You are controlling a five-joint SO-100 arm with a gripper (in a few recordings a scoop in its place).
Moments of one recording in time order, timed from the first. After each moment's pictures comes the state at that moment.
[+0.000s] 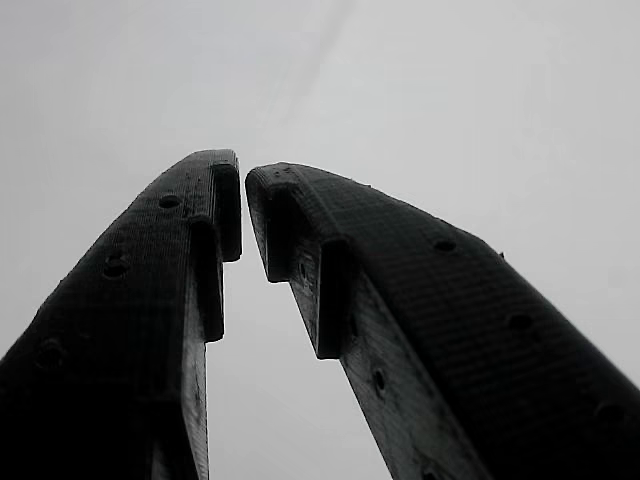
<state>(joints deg) 22.5 130.6 131.9 48.3 2.2</state>
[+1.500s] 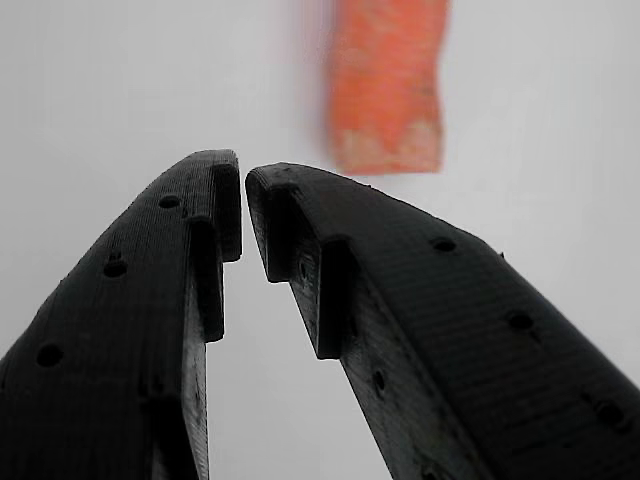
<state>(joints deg) 81.2 94.7 110.8 47.6 -37.7</state>
